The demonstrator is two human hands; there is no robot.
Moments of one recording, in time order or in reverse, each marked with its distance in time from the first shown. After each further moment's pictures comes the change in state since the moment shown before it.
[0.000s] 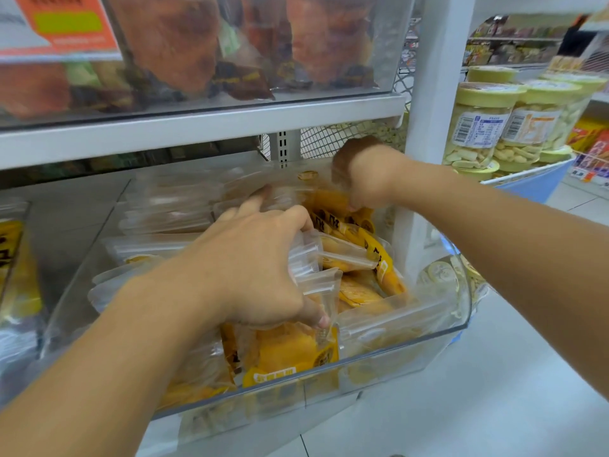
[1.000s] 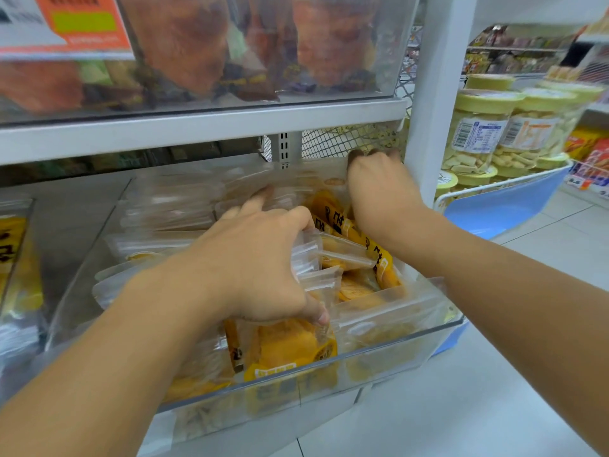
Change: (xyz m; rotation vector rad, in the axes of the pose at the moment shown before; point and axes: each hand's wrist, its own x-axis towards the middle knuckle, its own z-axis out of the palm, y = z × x) left_hand 0.002 0.000 0.001 0.025 0.035 0.027; right_hand -0.045 -0.023 0.010 -0.097 0.313 0.145
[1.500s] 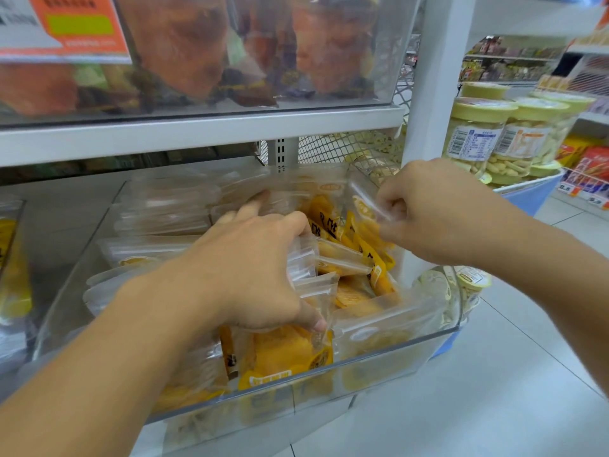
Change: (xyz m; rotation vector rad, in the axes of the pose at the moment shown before) left_hand -0.001 0.000 -0.001 -0.006 -0.015 0.006; right_hand -0.044 0.042 -0.032 0.306 -0.054 -0.052
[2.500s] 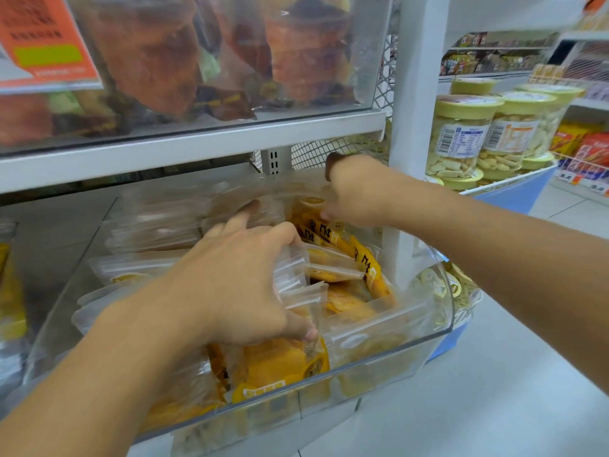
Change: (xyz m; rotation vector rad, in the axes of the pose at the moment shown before) left_hand -0.004 0.003 -0.003 0.007 -0.006 -0.011; right_hand 0.066 -0.017 0.020 -0.035 -0.242 -0.044
